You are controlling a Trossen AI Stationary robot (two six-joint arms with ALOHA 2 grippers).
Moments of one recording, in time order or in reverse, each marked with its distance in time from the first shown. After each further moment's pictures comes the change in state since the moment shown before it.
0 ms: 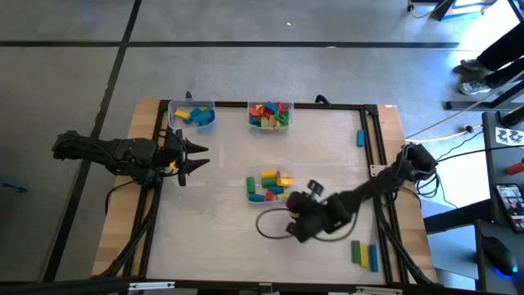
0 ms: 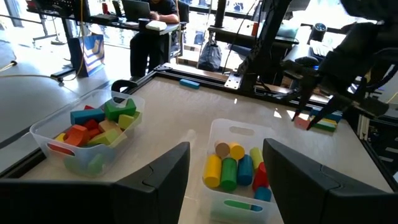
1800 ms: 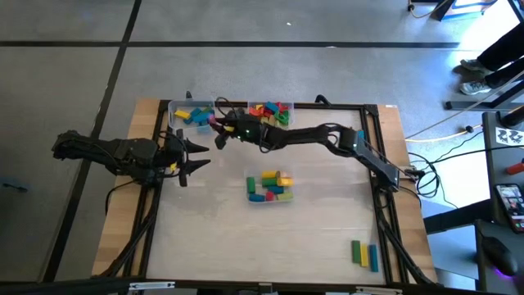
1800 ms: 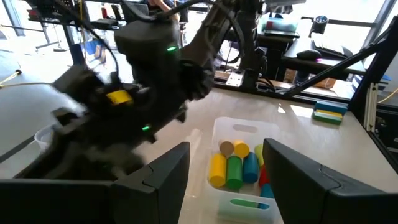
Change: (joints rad) left arm 0.001 0.013 0.000 0.005 0.000 0.050; right arm -0.774 0.656 0.418 1.379 -0.370 -0.701
